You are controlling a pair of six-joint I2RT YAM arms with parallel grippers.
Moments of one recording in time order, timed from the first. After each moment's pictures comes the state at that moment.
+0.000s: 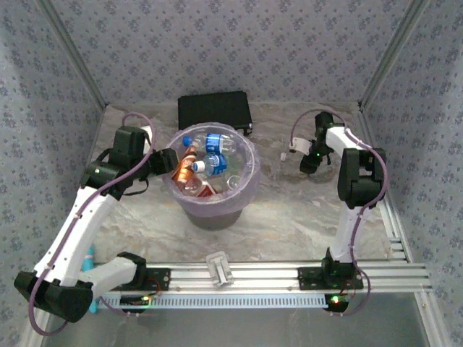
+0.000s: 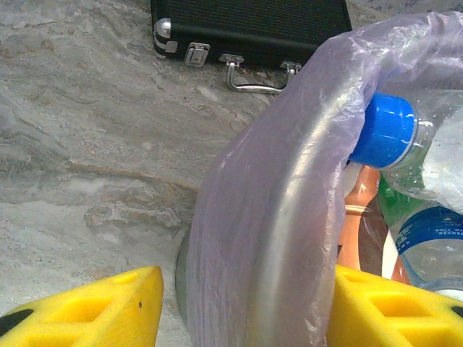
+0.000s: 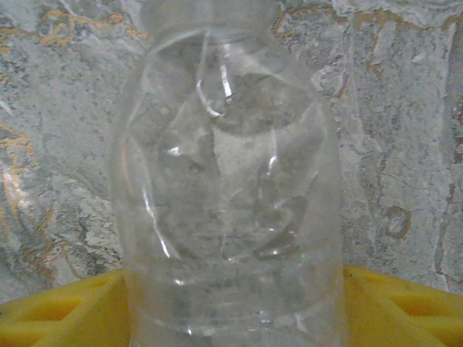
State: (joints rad) left arm -0.37 1.07 1.23 -0.91 0.04 -0.50; right arm -0.01 2.04 1.49 -0.78 -0.15 -1.22
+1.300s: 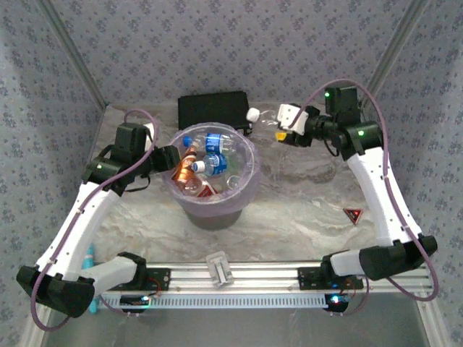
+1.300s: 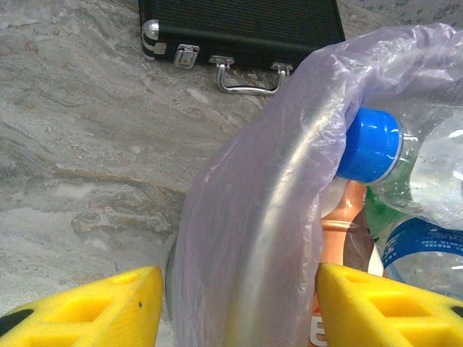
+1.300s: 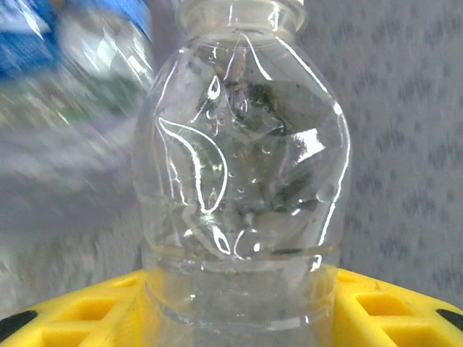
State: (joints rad) left arm -0.36 1.10 1.25 -0.90 0.06 -0.50; right arm 0.28 1.35 1.63 -0.88 -0.53 -1.07
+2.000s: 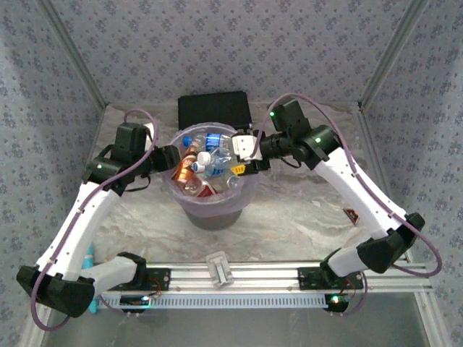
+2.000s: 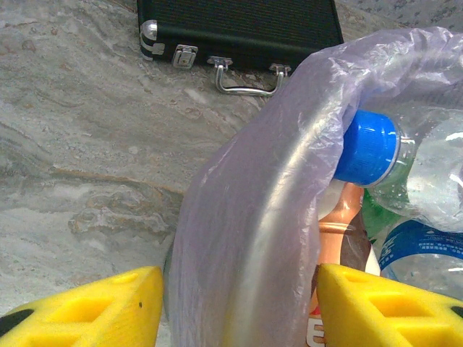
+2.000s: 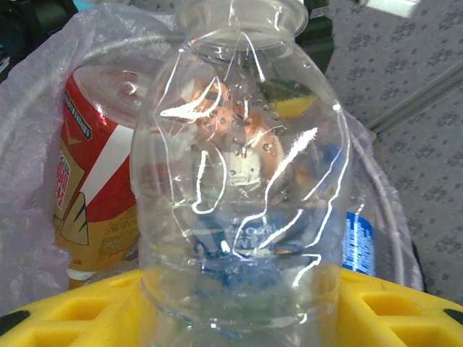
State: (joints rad) left arm -0.36 1.10 1.25 -0.90 0.07 -0.51; right arm 0.64 1.45 1.64 -0.90 -0.66 -1.07
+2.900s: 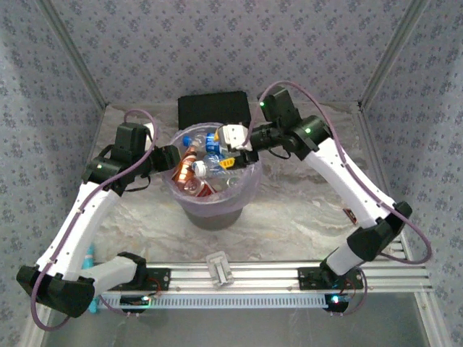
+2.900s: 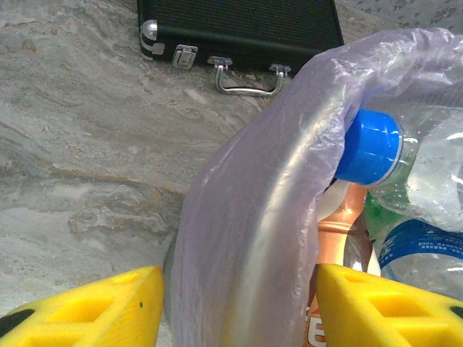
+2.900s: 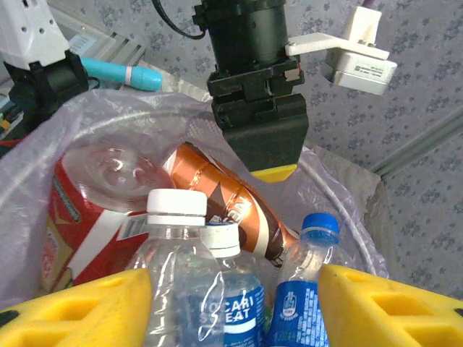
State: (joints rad) left arm -0.36 1.10 1.25 -0.90 0.07 -0.51; right arm 0.66 1.57 1.80 -0.88 -0.75 -1.00
